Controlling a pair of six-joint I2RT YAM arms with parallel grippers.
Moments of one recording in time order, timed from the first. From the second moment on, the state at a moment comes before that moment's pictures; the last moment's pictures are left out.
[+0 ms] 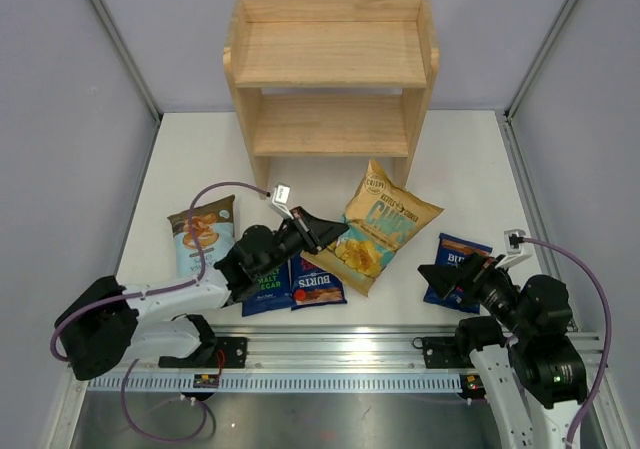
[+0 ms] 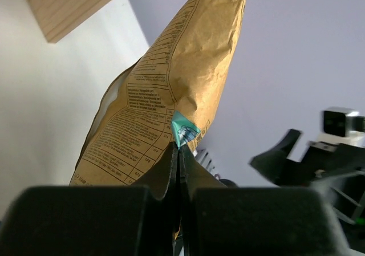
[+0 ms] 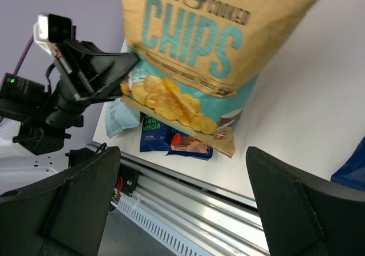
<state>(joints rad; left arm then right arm) -0.91 1.19 0.47 0.73 -0.01 -1.03 0.14 0.12 0.78 -0.89 -0.44 0.67</state>
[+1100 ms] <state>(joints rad) -1.11 0.86 0.50 0.76 -0.01 -1.10 0.14 0.03 0.42 -0.04 -0.78 0.85</state>
